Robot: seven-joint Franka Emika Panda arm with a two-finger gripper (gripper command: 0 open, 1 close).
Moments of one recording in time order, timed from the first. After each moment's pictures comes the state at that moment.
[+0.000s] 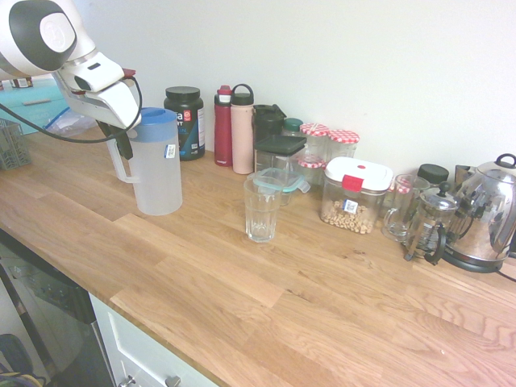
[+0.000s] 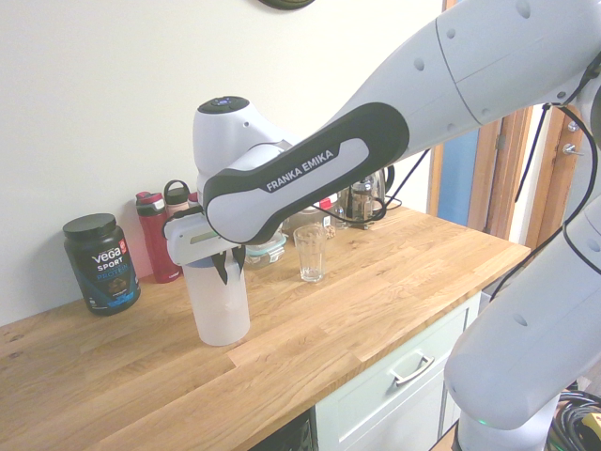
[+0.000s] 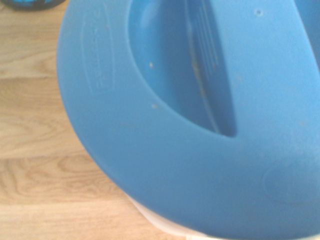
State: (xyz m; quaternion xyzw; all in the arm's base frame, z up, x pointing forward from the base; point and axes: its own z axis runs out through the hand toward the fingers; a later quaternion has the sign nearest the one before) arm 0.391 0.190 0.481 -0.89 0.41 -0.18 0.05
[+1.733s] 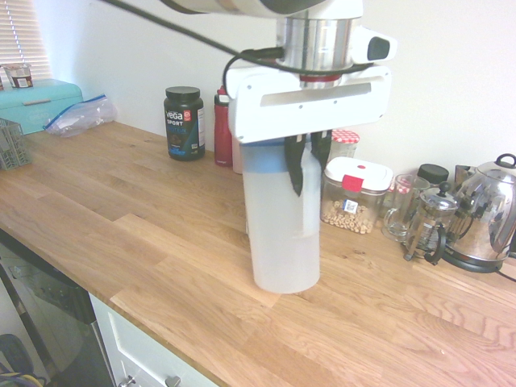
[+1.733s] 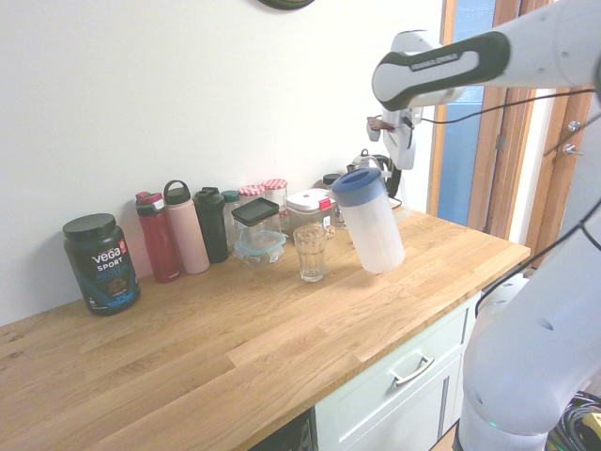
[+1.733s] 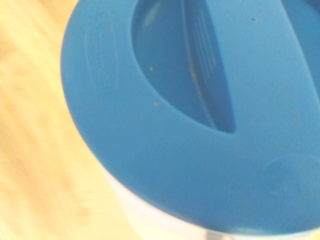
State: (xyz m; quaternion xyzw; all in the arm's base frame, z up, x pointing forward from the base) arm 0.423 -0.233 0.573 -1.00 -0.05 -0.07 -0.05
